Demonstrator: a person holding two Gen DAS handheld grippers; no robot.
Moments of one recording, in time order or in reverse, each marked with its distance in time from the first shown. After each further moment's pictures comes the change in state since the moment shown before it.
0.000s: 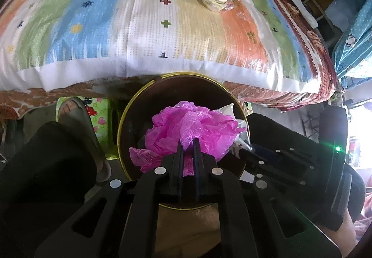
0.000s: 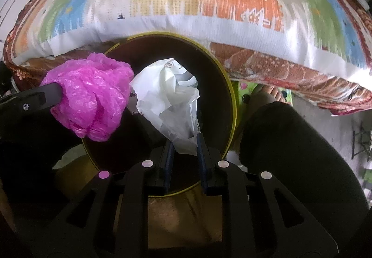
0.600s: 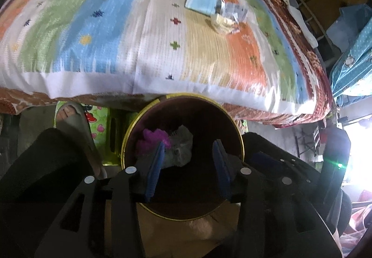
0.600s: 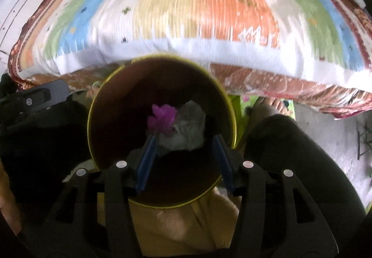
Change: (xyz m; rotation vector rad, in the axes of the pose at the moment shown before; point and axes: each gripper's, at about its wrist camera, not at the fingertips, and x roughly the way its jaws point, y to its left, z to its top) left arm -0.020 0.013 0.019 -0.069 -0.079 -0.031; right arm -0.025 -0.001 0.014 0.021 -0.117 0.030
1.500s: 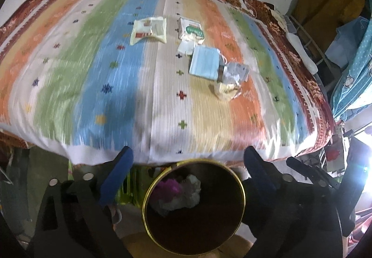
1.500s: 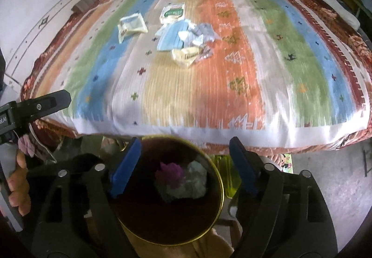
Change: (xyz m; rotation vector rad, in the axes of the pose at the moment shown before) left arm -0.040 -0.002 0.079 0.043 -0.189 0.032; right arm -0.058 -0.015 0.073 0.011 -0.240 0.050
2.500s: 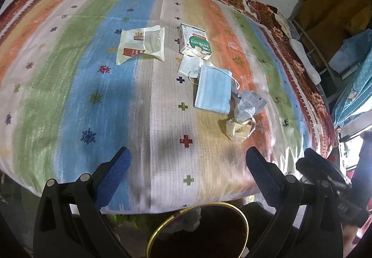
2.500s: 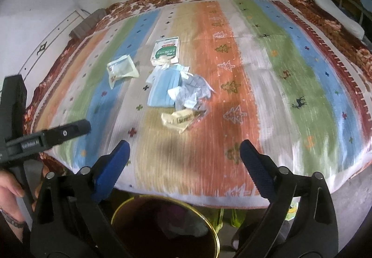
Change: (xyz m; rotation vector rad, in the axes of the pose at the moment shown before) left arm 0.067 0.021 0.072 -0.006 0.020 -0.044; right arm 0.034 -0.024 0.090 0.043 -0.108 0.035
